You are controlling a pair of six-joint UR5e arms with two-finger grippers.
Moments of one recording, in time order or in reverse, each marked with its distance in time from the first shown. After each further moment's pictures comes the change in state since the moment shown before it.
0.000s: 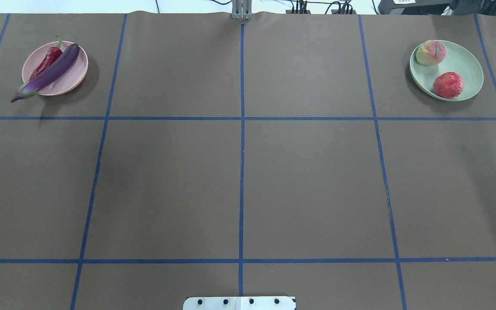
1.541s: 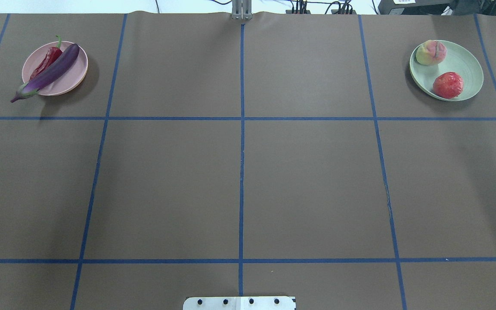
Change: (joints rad) left arm -0.184 0.533 -0.464 0.074 -0.076 0.038; right arm -0.005 -0.005 0.001 0.004 0.011 0.005
